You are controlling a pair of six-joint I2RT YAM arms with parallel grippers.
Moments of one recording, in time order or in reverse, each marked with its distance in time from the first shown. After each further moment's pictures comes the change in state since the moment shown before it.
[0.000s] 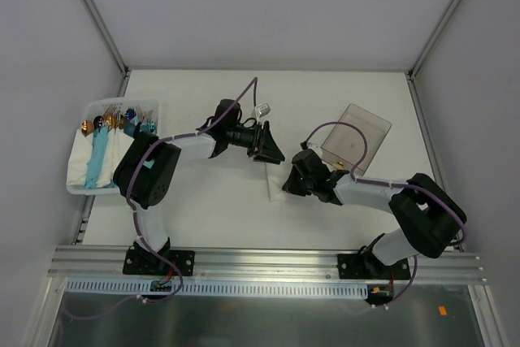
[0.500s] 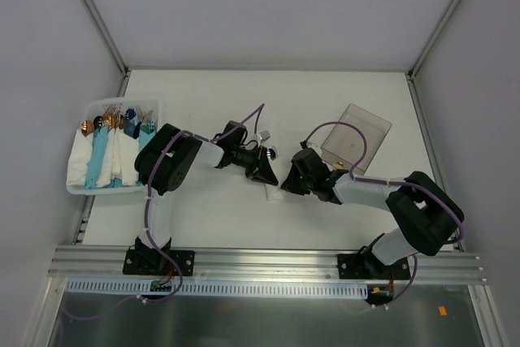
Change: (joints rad) left arm -0.029 0.168 -0.071 -0.039 -0.045 0.122; right arm -0.012 0.022 0.000 0.043 -0.024 0.009
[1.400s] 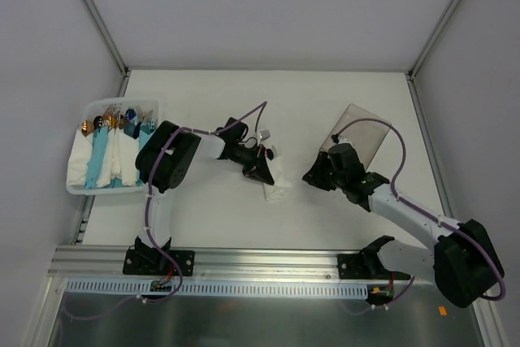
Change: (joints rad) left arm 0.034 0.048 0.115 -0.320 -0.021 0.232; right arm -0.198 -0.371 -0.088 -0.211 -0.081 -0.099
